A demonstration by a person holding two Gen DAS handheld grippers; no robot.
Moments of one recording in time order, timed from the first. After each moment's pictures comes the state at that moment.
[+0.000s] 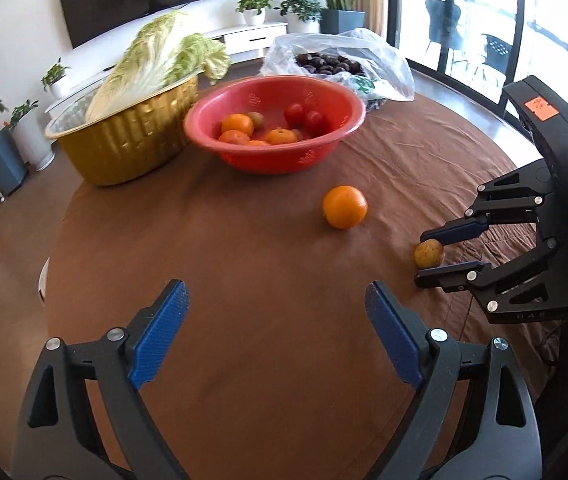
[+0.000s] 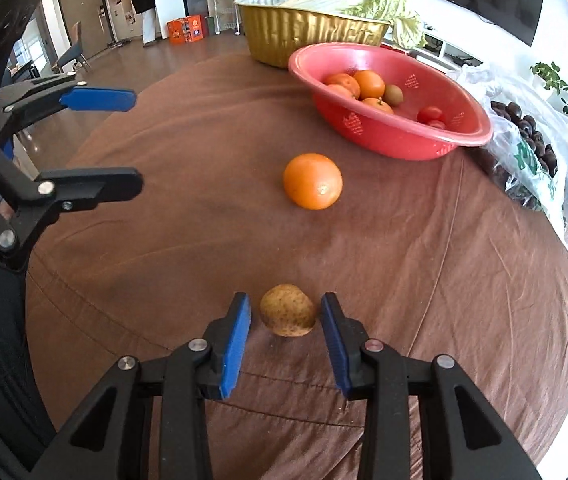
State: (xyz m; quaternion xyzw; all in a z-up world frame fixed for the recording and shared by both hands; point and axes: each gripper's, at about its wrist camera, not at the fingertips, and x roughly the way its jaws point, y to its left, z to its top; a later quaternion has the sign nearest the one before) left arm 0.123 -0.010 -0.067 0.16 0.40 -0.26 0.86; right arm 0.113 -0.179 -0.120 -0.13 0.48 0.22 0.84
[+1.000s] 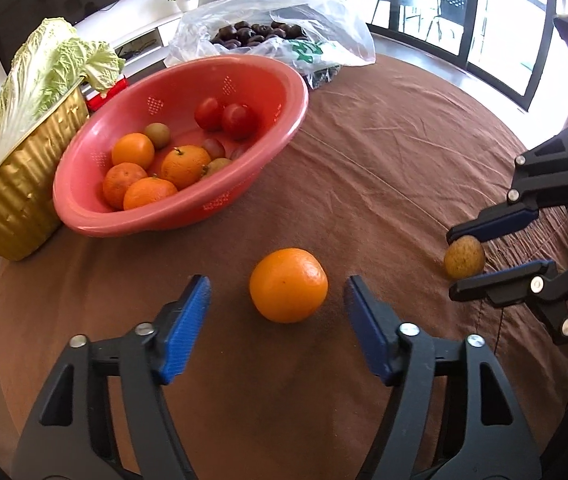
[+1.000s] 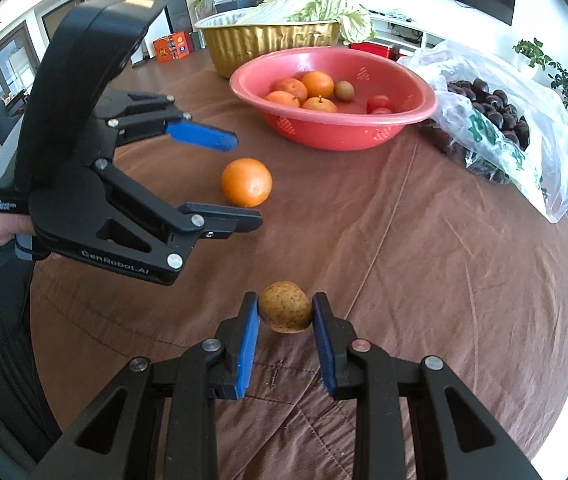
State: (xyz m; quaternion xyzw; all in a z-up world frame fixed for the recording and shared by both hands) left arm 0.187 -0.100 -0.107 0.23 0.42 -0.34 0.81; right arm 0.121 -0.227 -0.108 -0.08 0.48 0.21 0.85
